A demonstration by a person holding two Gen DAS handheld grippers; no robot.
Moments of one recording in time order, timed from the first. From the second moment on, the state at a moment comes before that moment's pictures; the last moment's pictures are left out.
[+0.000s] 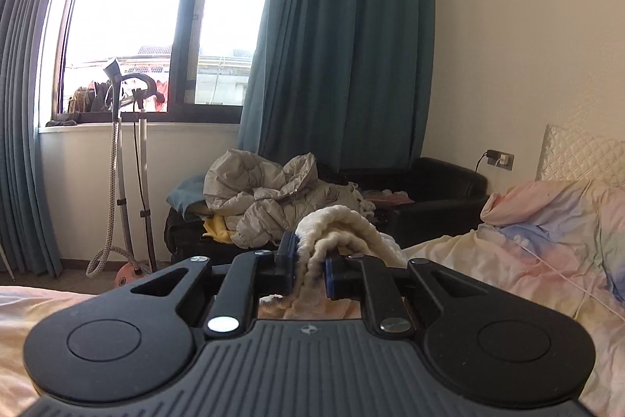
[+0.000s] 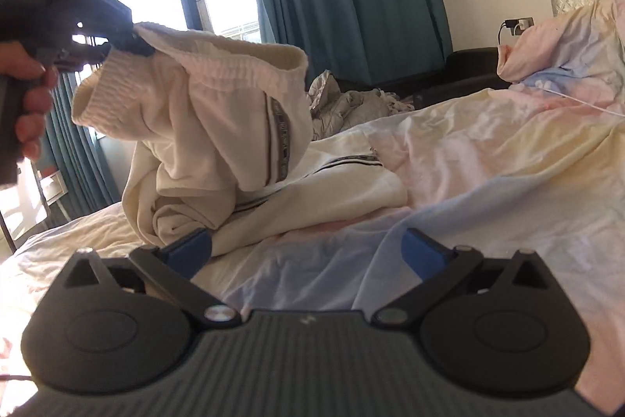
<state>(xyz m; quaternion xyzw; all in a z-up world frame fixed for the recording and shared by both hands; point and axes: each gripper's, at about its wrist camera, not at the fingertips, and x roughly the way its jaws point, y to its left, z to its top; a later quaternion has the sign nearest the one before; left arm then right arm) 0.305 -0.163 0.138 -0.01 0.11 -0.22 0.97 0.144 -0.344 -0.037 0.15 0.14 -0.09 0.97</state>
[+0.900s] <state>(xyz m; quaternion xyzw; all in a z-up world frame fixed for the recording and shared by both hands) 0.081 0.144 0.013 -0.27 0.19 0.06 0.94 0.121 -0.264 -0.020 0.12 0.16 0.10 0.97</state>
